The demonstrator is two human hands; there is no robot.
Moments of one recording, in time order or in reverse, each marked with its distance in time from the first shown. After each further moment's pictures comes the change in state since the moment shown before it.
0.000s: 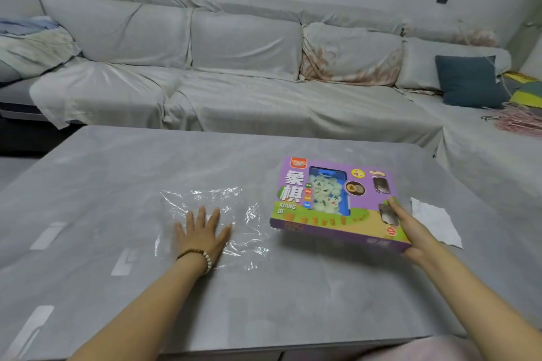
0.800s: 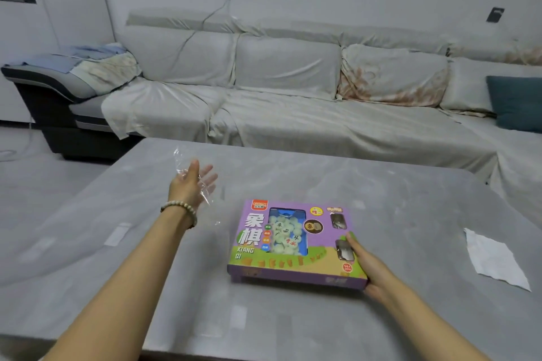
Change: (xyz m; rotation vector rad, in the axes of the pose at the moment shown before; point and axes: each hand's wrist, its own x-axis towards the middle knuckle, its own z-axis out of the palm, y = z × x) left_hand 0.012 -0.054 -0.154 -1.758 0.316 -0.154; right_hand -0.006 0.087 0.126 -0.148 -0.222 0.179
